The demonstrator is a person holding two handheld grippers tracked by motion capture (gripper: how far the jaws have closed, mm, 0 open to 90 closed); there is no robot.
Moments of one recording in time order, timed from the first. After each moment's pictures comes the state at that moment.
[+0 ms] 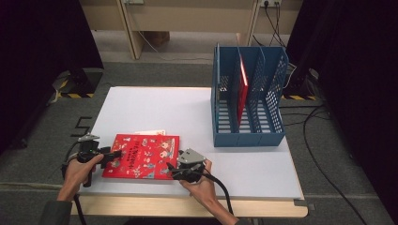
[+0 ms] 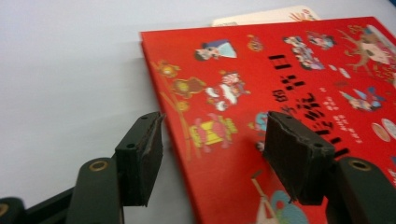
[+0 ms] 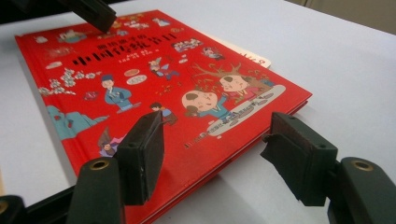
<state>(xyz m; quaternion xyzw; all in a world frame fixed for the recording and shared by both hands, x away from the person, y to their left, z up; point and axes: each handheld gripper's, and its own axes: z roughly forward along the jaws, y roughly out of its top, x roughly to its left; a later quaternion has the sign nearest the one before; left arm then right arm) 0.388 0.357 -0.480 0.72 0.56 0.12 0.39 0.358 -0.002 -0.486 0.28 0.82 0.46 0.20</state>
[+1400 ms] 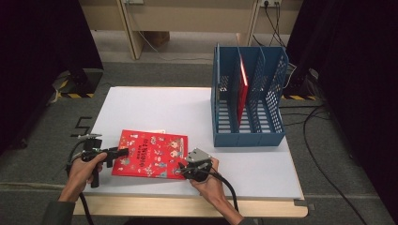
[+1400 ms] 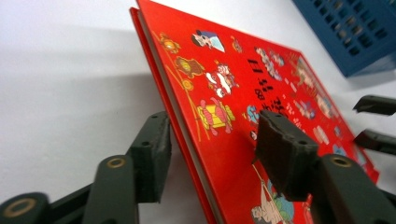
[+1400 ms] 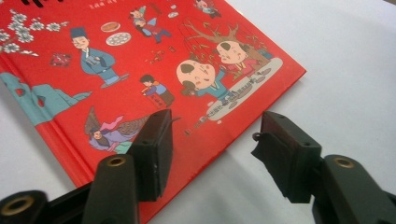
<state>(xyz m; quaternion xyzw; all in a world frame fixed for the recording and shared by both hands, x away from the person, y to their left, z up) 0.381 0.339 -0.460 0.68 0.59 0.05 0.44 0.366 -0.028 -0.492 0.30 0.84 0.41 0.21</state>
